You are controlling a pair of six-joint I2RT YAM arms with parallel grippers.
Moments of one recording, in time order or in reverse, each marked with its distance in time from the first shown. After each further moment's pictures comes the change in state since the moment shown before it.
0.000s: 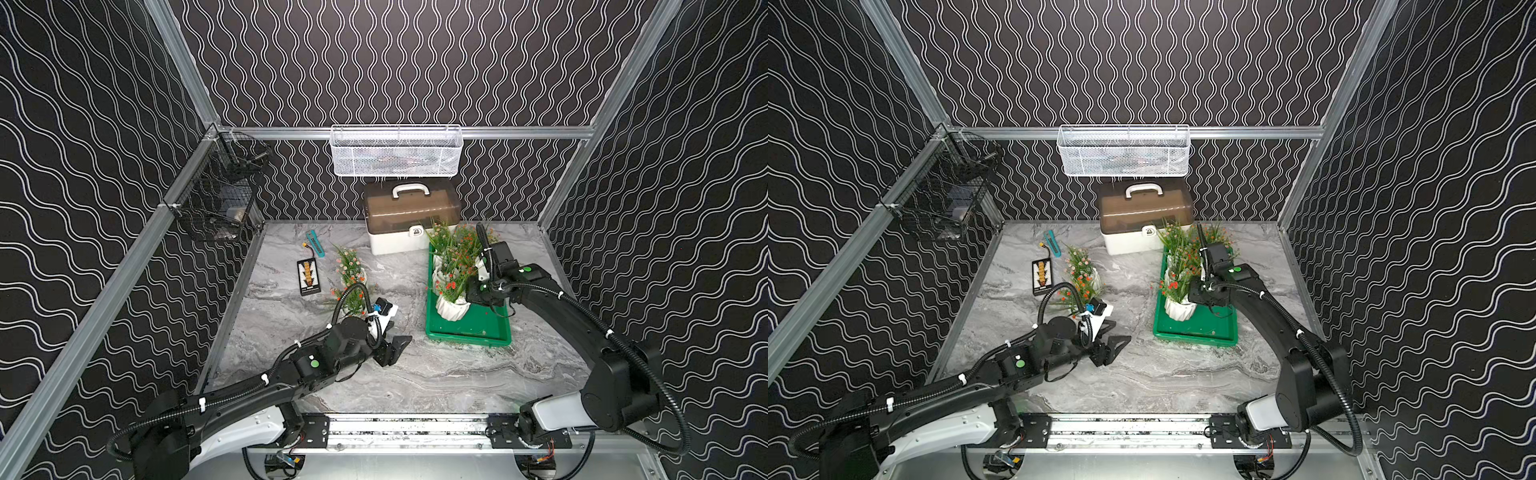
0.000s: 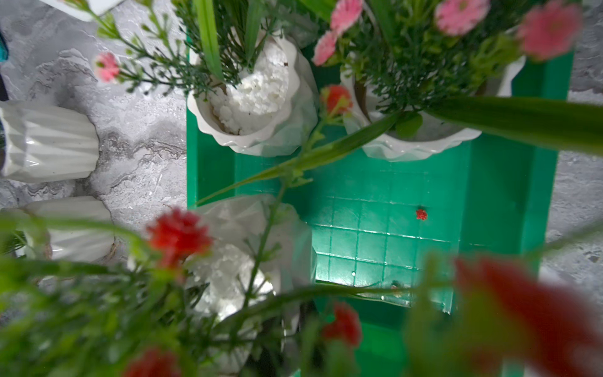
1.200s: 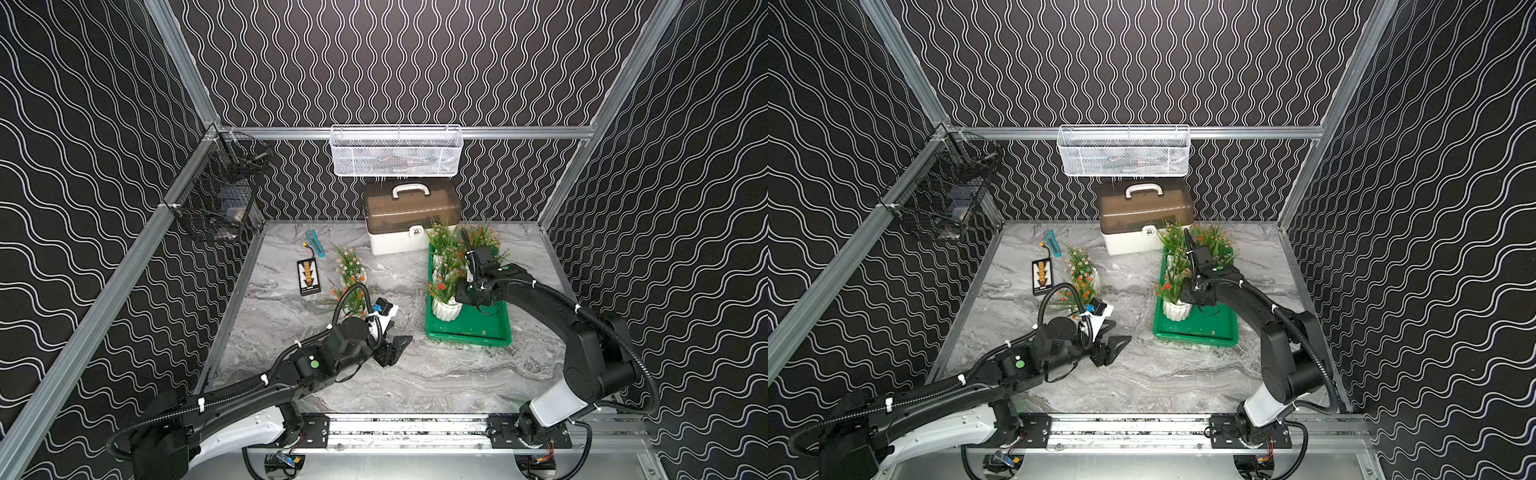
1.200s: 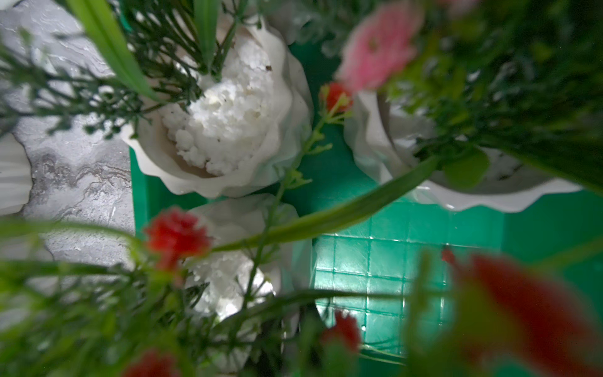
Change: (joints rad) left arm -0.011 -0.005 0.005 -0.003 -0.014 0.000; right arm 0.042 0.156 -0.012 0.133 0.085 0.046
